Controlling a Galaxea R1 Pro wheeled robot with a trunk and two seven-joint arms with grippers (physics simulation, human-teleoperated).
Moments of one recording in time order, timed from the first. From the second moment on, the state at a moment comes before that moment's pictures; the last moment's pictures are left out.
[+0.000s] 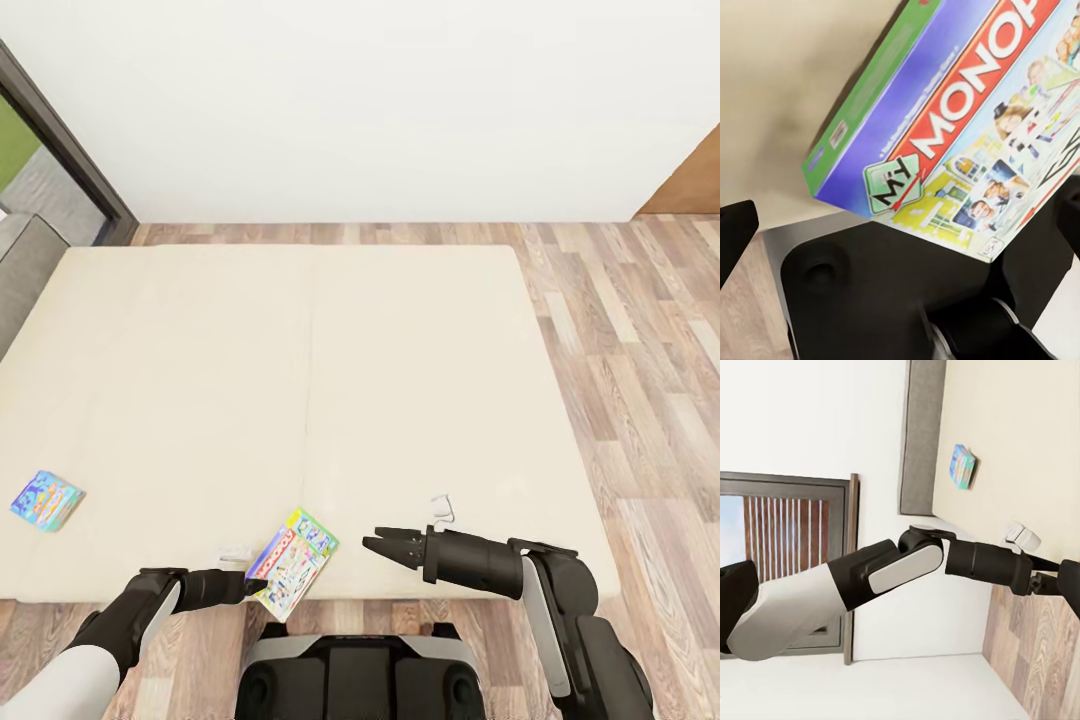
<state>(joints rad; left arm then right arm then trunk) -0.61 0.17 0.01 -0.53 -0.01 0.44 -0.58 -0.30 0.10 -0.09 -1.59 -0.11 1.02 1.24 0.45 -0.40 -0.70</state>
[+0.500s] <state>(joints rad) -0.61 0.16 0.01 -0.53 -0.01 0.44 -0.58 -0.30 0.10 -0.09 -1.59 -0.11 1.02 1.24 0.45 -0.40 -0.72</state>
